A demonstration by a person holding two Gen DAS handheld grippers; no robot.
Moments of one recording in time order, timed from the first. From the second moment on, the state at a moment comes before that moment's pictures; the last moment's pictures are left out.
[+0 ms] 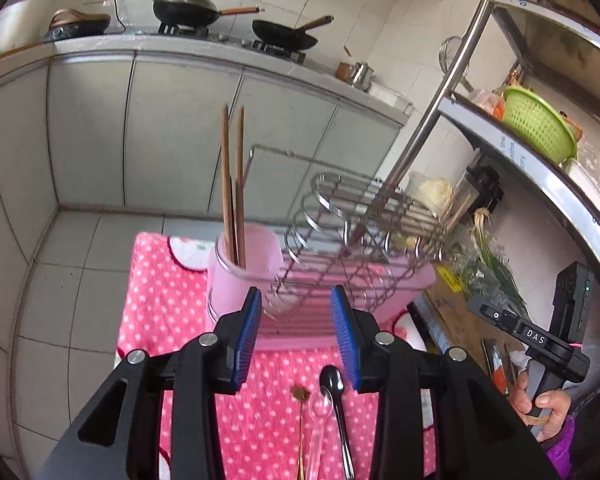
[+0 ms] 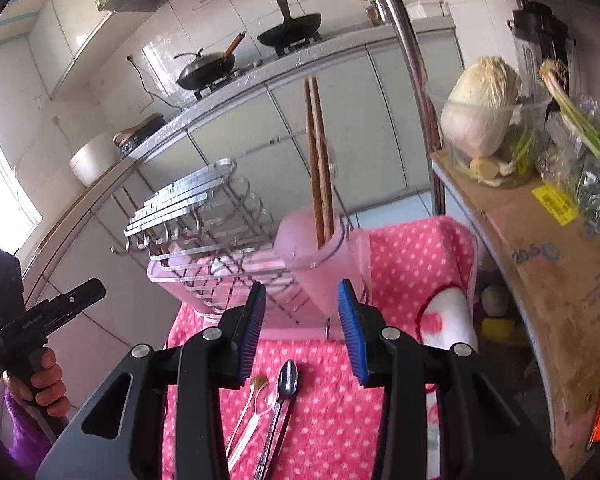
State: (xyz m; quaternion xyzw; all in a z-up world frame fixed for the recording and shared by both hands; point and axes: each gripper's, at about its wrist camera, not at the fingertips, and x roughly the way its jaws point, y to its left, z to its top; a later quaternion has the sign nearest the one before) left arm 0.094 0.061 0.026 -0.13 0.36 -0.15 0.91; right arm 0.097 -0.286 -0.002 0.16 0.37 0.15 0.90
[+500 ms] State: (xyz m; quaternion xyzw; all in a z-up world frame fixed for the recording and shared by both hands) left arm 0.089 0.029 -0.096 -0.14 0.50 -0.14 0.85; right arm 0.075 -0.279 -0.090 0.17 0.47 0.15 0.85
